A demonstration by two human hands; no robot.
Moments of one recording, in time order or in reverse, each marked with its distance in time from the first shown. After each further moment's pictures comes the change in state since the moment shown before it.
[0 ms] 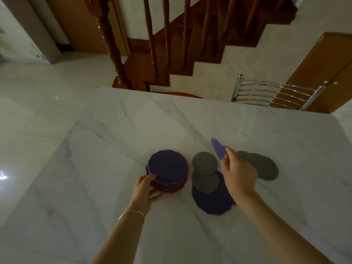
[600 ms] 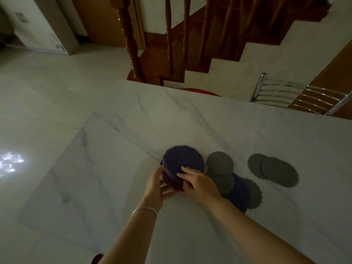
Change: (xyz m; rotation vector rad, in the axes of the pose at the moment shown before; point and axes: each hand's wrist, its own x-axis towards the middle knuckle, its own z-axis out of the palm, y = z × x) left_hand 0.000 0.002 -0.006 -0.106 -0.032 -0.068; right_hand -0.047 -0.064 0.094 0.353 -0.733 -0.278
